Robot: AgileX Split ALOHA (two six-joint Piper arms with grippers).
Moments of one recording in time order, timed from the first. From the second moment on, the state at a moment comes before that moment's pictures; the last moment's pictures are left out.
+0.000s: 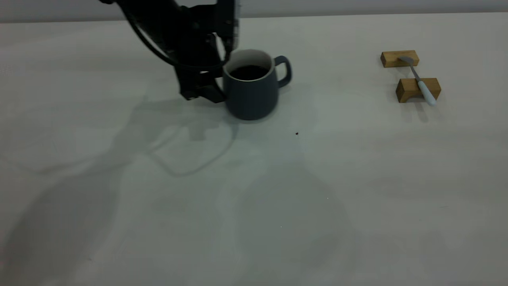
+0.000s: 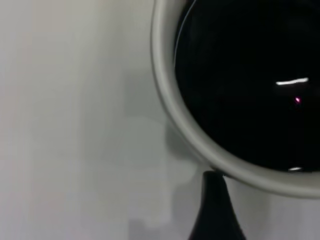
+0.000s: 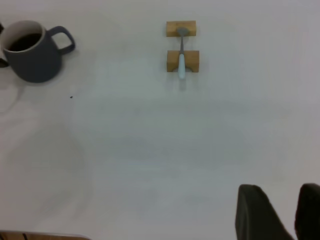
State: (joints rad) left arm -0.33 2.49 -1.63 -0.62 0.39 1.75; right arm 0.05 0.02 -0.47 0.02 1.13 -0.01
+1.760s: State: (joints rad) left arm -0.30 1.74 -1.63 -0.16 1.17 0.40; right arm 0.05 0.02 -0.47 0.02 1.13 -0.01
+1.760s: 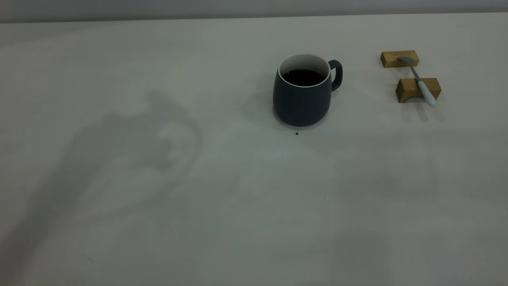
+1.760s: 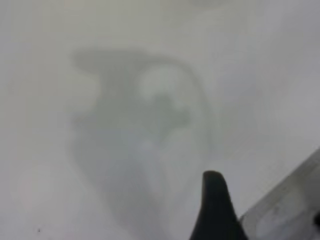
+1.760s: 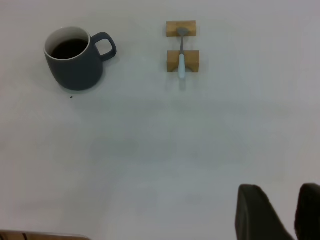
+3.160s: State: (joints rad) left arm -0.30 0.65 -0.50 0.03 1.10 -0.08; right arm 0.05 0.02 -0.47 0.02 1.13 -0.01
